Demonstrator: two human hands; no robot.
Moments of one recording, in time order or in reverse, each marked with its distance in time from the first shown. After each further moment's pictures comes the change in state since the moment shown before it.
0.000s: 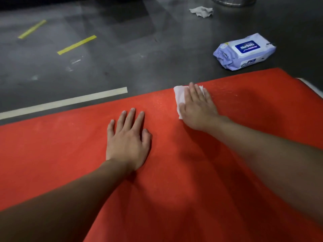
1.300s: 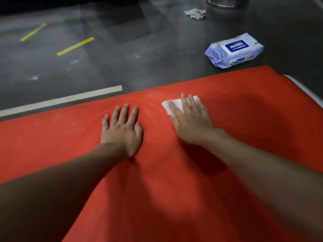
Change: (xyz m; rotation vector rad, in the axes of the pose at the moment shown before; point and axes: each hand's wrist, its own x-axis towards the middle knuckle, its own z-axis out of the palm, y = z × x) left_hand 0.006 0.000 0.002 0.072 -0.128 -0.028; right_hand -0.054 0.001 0.009 0.049 -0.010 -0.099
